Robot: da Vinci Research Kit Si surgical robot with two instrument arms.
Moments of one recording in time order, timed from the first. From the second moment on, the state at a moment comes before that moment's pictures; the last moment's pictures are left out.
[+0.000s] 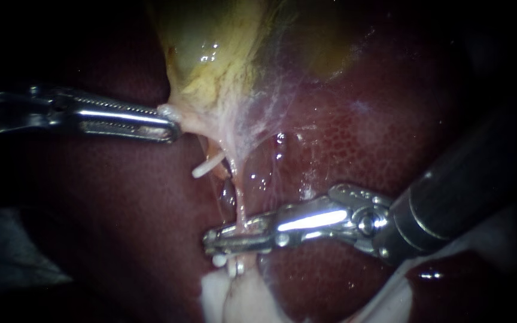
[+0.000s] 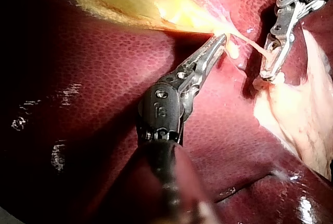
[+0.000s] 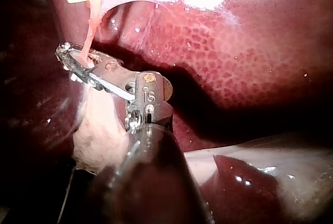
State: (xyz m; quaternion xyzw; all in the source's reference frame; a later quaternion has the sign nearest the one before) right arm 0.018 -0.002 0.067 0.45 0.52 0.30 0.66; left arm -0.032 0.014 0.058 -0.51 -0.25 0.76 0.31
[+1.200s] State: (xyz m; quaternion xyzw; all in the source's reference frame) right arm 0.014 0.002 0.064 0.27 0.53 0.23 0.77; left arm -0.031 0.014 0.058 -0.51 -0.25 0.76 0.31
